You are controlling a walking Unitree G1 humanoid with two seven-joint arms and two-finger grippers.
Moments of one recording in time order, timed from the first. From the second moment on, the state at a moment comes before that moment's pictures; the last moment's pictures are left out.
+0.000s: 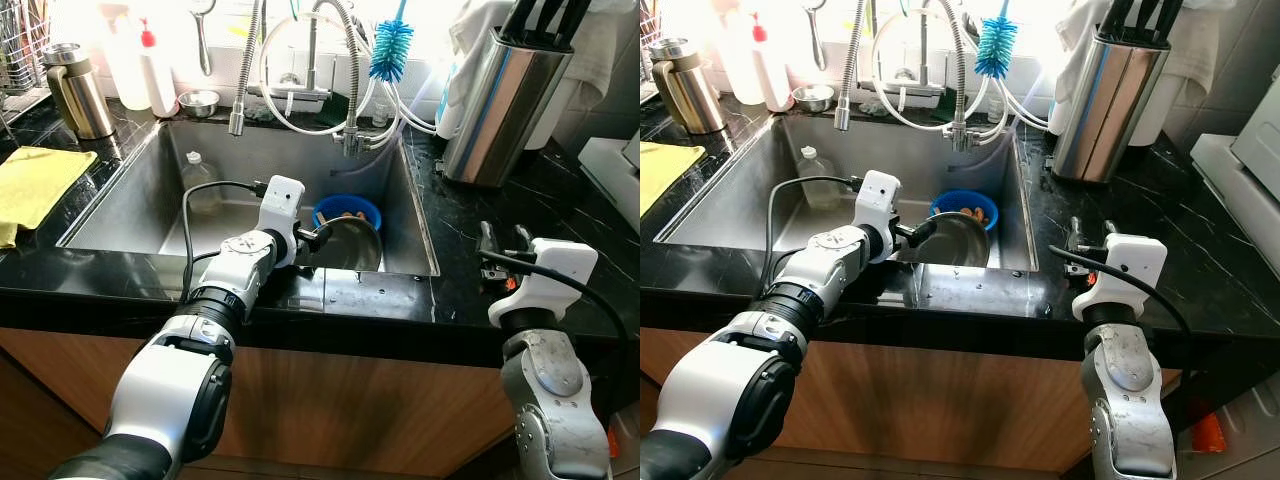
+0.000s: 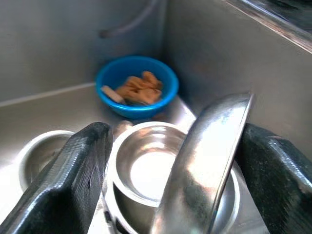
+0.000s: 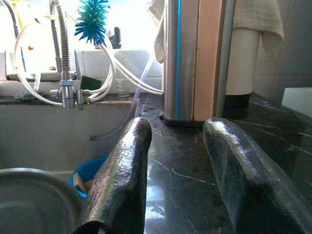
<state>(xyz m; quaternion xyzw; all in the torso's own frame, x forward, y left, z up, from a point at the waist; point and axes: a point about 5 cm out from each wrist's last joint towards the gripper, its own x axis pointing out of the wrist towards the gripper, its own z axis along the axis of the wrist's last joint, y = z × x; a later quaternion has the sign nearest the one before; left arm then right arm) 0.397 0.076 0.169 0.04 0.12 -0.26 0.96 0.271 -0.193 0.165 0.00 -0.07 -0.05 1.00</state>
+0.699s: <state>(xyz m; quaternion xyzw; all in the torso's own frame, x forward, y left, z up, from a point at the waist) 0.388 0.066 0.171 -0.05 0.15 -0.35 0.92 0.274 -0.190 0.165 0.00 -0.07 -0.03 1.00</state>
